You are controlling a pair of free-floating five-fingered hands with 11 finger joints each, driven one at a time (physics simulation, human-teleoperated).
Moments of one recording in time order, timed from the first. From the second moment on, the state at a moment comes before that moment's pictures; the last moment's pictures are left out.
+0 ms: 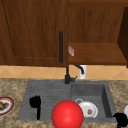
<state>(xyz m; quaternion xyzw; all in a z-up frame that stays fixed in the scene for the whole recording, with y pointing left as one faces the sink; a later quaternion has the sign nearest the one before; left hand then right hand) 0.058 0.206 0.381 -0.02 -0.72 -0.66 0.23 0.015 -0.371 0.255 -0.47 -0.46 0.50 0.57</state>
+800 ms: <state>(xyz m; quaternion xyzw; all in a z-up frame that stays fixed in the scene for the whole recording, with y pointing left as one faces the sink) 0.049 0.186 0.429 -0.02 -0.73 -0.64 0.22 0.015 -0.371 0.255 -0.47 -0.46 0.50 0.57</state>
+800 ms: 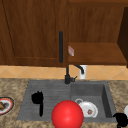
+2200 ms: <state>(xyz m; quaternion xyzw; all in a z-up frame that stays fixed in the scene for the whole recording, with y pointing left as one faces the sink) 0.046 0.181 0.432 -0.04 -0.79 -0.57 0.21 0.015 -0.371 0.255 -0.47 -0.46 0.50 0.57</state>
